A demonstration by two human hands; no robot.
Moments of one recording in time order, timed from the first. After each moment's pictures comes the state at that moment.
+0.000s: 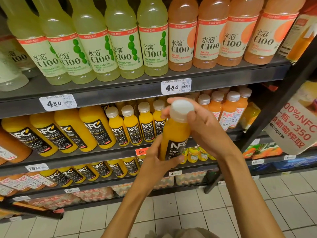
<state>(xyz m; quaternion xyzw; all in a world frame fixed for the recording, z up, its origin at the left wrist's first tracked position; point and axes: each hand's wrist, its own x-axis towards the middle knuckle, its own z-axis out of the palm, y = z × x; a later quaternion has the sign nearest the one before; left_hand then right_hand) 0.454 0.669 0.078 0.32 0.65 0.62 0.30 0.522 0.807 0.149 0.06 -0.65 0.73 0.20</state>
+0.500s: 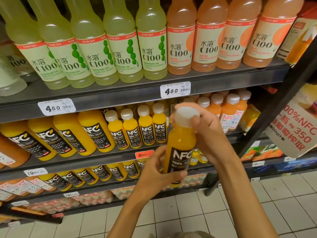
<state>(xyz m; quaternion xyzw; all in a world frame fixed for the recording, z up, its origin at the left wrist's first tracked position) 0.460 0.660 0.078 0.35 0.63 0.61 0.32 0.522 0.808 0.144 0.03 -0.59 0.77 0.23</state>
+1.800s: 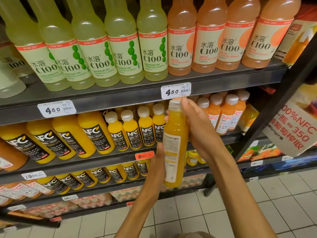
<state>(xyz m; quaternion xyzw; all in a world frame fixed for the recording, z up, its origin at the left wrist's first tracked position) 0.463 0.673 0.069 0.21 0.58 0.68 0.40 0.499 0.802 0.146 -0.09 -0.62 0.75 0.23</state>
